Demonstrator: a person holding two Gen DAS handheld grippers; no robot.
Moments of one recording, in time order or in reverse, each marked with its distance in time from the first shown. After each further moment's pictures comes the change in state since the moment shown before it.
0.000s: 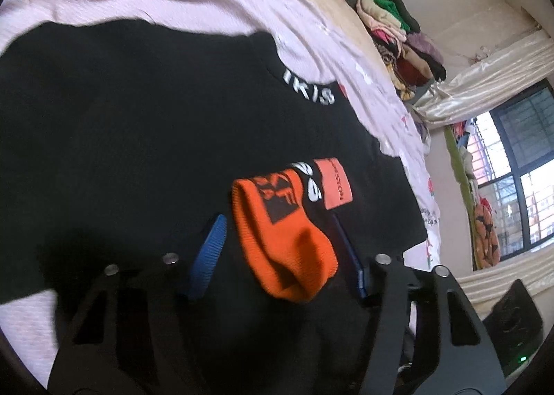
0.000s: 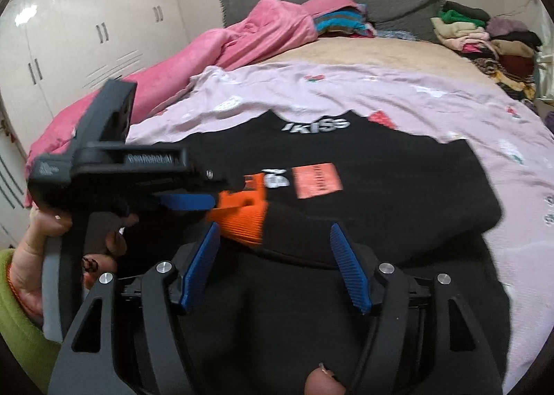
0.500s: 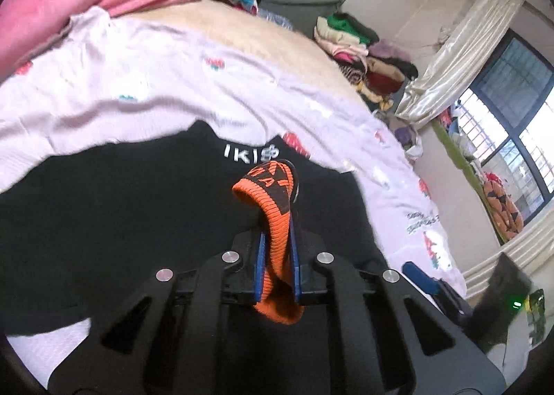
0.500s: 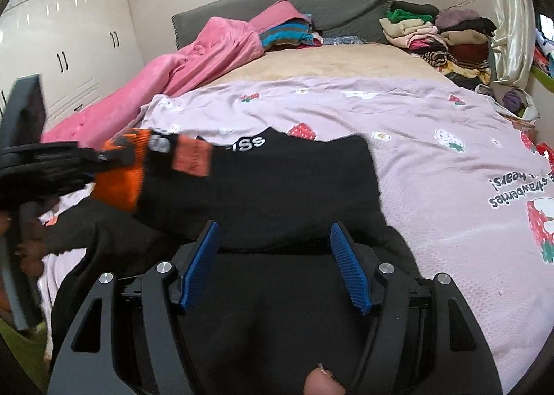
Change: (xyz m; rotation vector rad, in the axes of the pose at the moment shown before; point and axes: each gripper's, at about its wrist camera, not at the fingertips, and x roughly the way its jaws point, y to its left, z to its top) left arm -0.073 -0.062 -0.003 0.244 -0.221 0.027; right arm -0.037 -0.058 -0.002 0.105 -0.068 -0.146
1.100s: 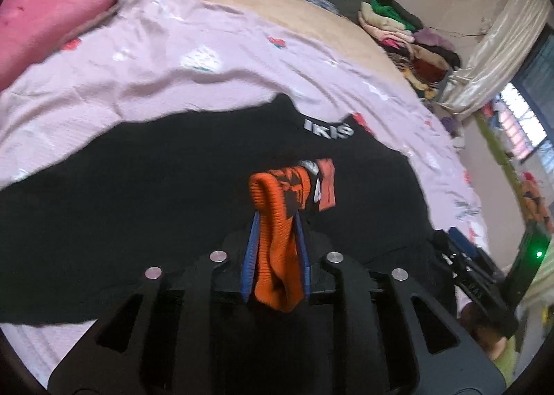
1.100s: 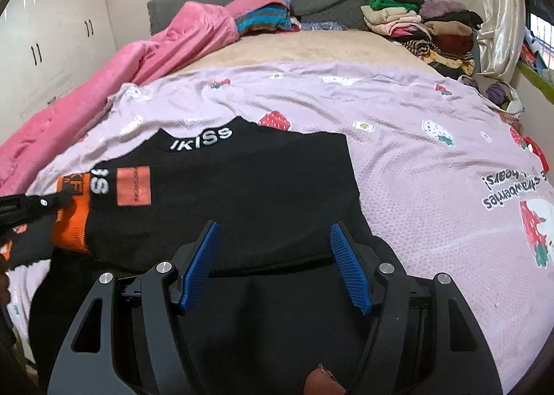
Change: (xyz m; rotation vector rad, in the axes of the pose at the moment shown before) left arm -0.001 0.049 -0.011 -0.032 0.063 0.212; right arm 0.046 -0.009 0.014 0.007 0.080 -0.111
